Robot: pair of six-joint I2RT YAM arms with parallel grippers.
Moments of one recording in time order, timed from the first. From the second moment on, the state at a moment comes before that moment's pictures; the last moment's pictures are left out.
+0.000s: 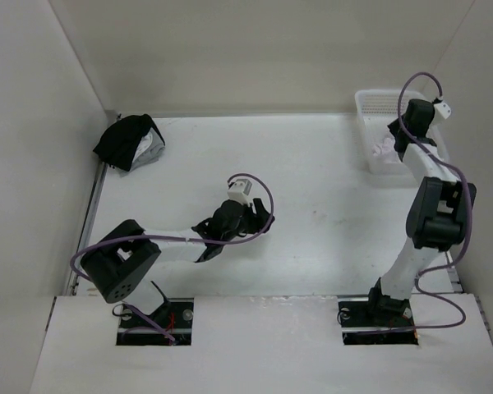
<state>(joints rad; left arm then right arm) -0.84 1.51 0.54 0.57 -0.12 -0.68 -0.18 1.80 1.39 0.05 0.26 0.65</state>
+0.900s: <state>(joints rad) -0.78 1.55 0.53 0.67 -0.04 -0.73 -0.28 2.39 2.00 -0.19 0.20 0.68</state>
